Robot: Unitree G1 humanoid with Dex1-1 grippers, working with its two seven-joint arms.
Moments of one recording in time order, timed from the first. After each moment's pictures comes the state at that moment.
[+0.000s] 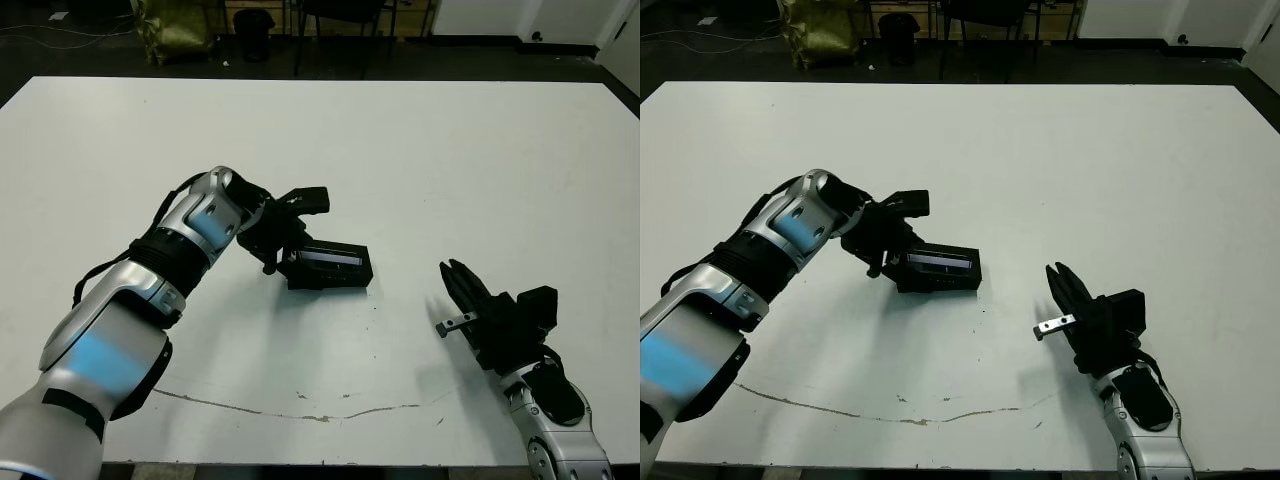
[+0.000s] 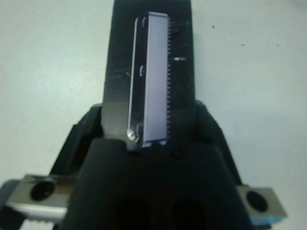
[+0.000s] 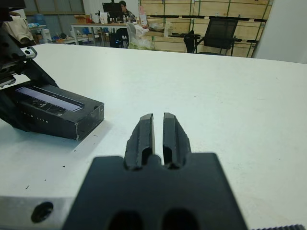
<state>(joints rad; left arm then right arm) -0.93 0.35 -0.52 0.72 0.11 0.34 -1.32 0.16 -0.27 -0.02 -0.19 0.20 0.01 0.33</state>
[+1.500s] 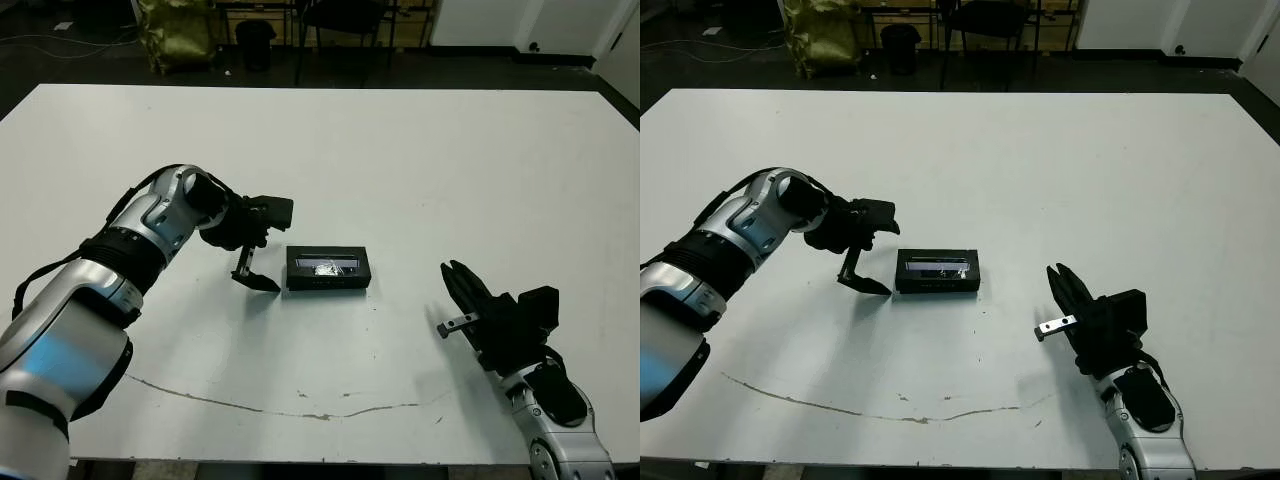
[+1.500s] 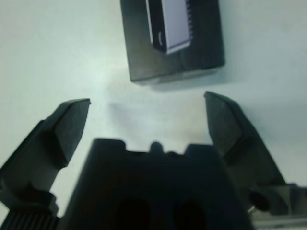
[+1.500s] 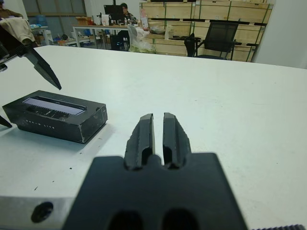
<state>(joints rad) -0.97 0.49 -0.64 0.83 0.22 -0.06 -1.28 0.17 -0.27 -0.02 -0.21 0.20 0.03 0.33</state>
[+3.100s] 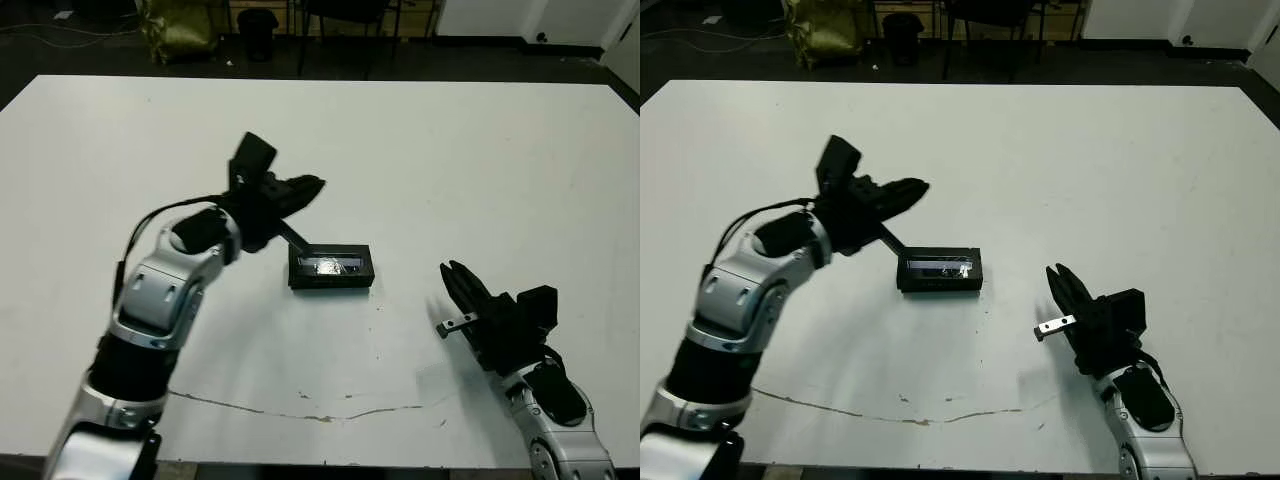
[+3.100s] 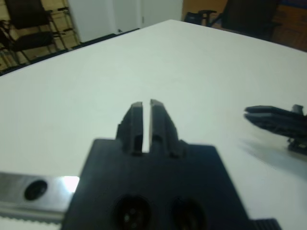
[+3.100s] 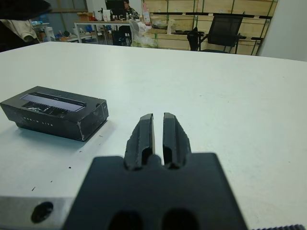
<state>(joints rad) -0.50 0.19 -0.20 -0.18 -0.19 0.70 -0.43 0.17 -0.26 -0.02 -0.21 0.20 0.03 0.33</state>
